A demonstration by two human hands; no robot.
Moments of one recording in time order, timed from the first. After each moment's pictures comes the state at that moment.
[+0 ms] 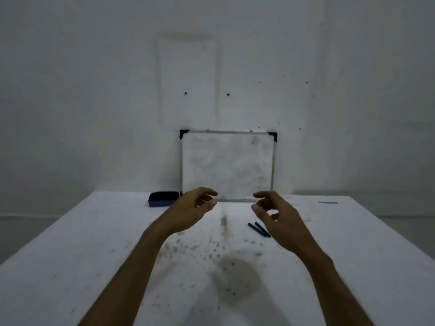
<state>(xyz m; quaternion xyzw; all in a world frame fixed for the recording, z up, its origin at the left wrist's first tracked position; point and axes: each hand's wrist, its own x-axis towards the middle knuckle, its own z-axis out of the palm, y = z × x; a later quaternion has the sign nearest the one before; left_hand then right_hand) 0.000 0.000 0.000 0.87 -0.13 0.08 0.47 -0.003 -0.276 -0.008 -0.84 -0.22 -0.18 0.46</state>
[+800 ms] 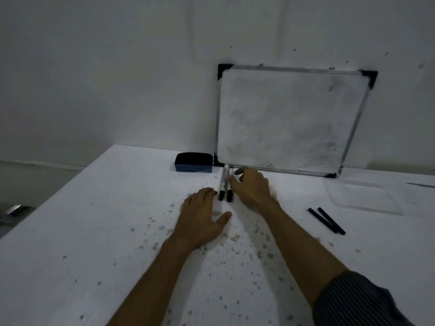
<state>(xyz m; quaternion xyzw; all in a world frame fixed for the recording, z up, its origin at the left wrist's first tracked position) 0.076 0.081 -0.167 0.95 0.00 0.17 0.25 0.190 -0.063 -0.115 -0.94 -0.12 -0.03 0.32</state>
